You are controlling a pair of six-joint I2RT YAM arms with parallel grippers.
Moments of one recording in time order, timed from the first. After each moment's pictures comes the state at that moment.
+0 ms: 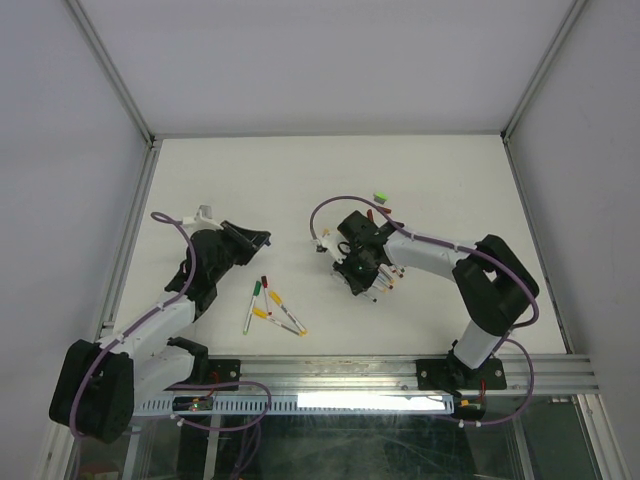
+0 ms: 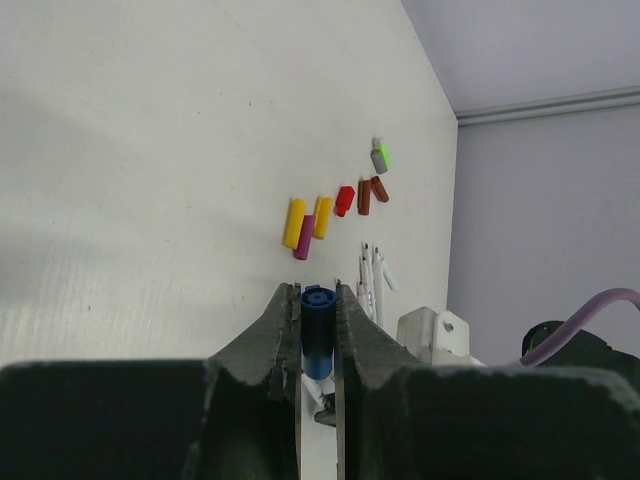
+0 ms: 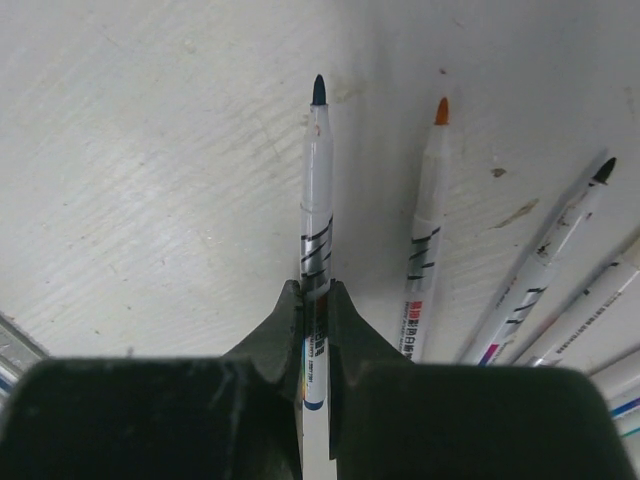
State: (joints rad) left arm -0.33 1.00 0.36 0.33 0.07 -1.11; right arm 0.77 1.69 1.02 -0.63 -0.25 -0.25
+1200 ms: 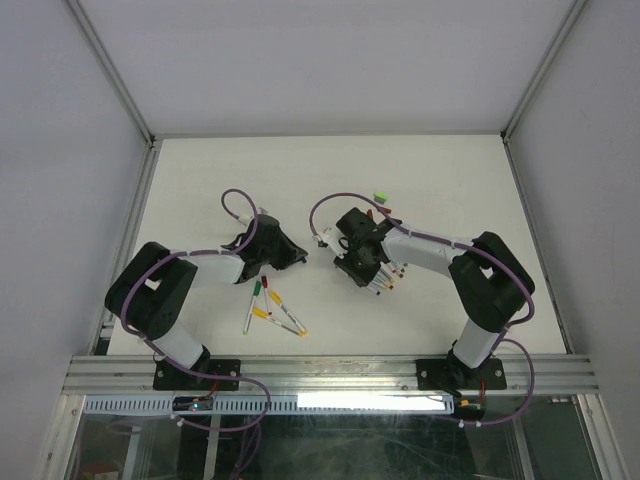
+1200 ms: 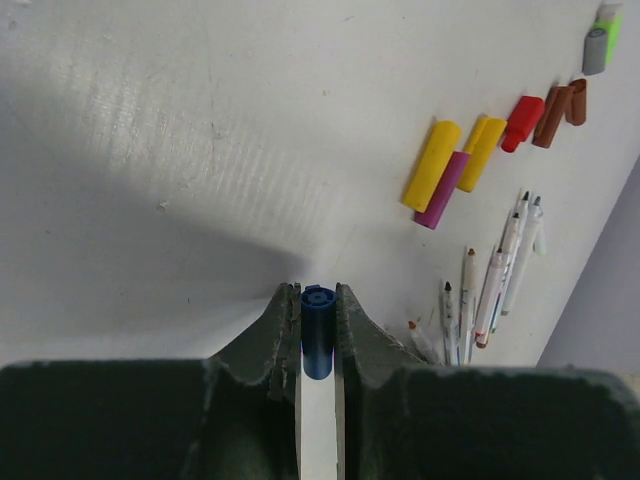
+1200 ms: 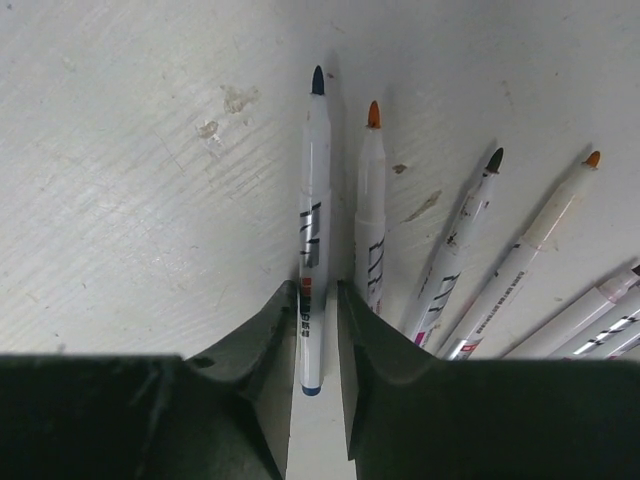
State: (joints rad) left arm -0.54 1.60 0.64 0.25 0.06 -1.16; right arm 0.76 1.72 1.06 -0.63 -0.09 -0.26
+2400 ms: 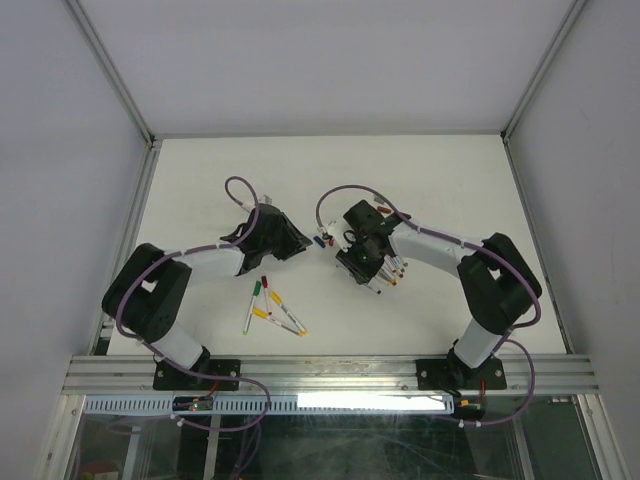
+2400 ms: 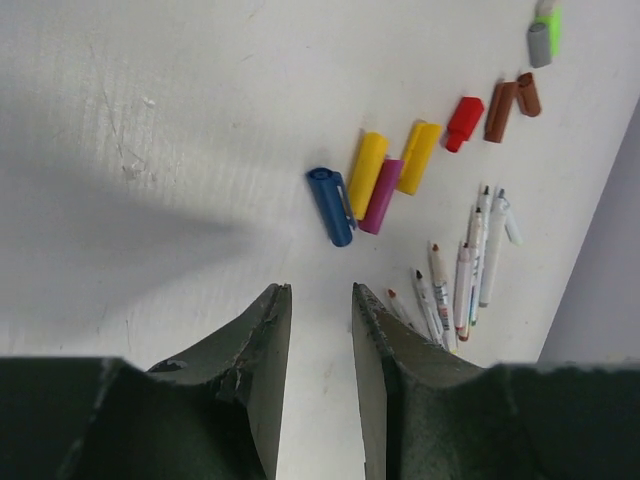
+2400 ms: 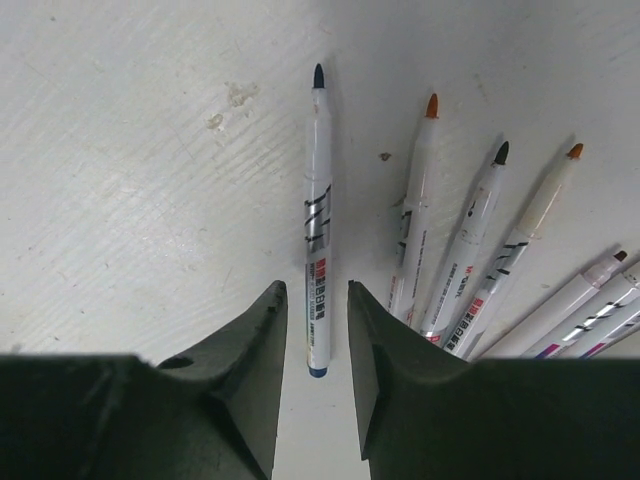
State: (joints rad) left arm -0.54 1.64 0.75 0.17 0.07 -1.09; right arm 0.71 1.70 1.07 -0.65 -0.16 -0.26
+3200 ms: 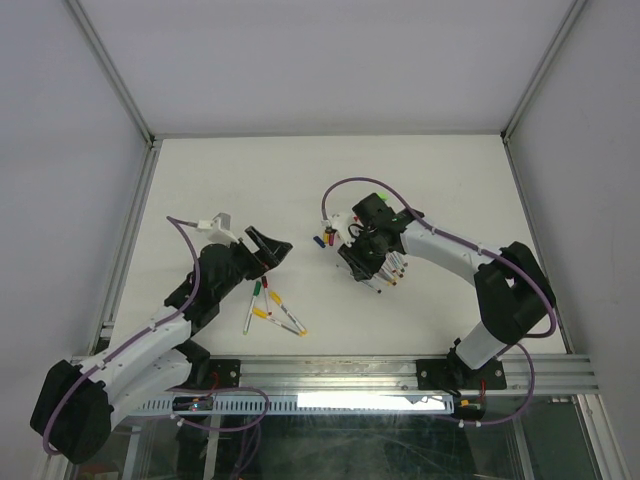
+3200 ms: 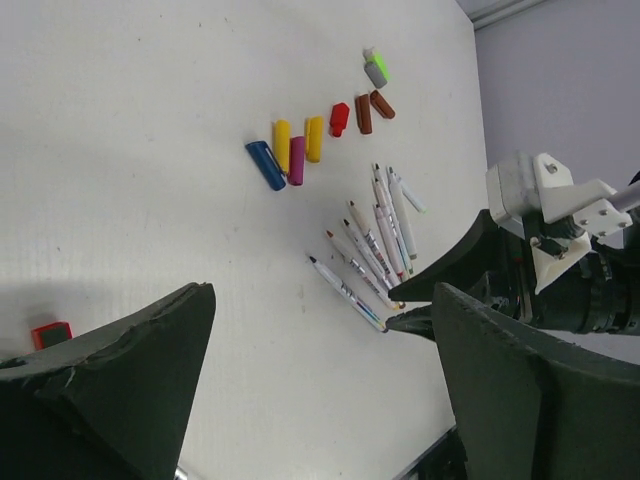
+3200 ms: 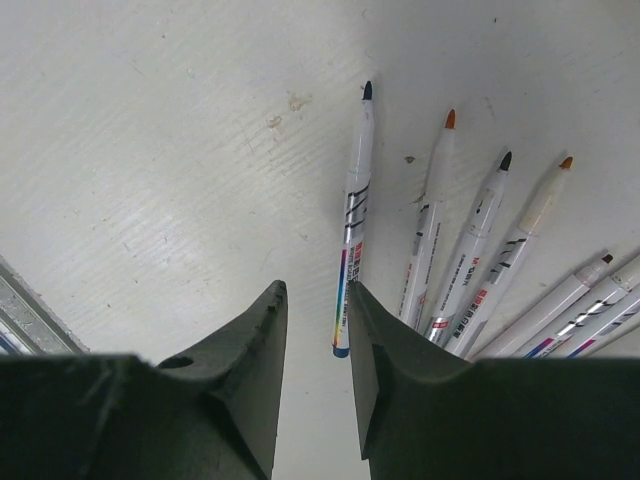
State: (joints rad) left arm -0.54 0.87 0.36 0.18 -0.02 -0.96; right arm 0.67 1.60 1.07 -0.67 -0.29 -0.31
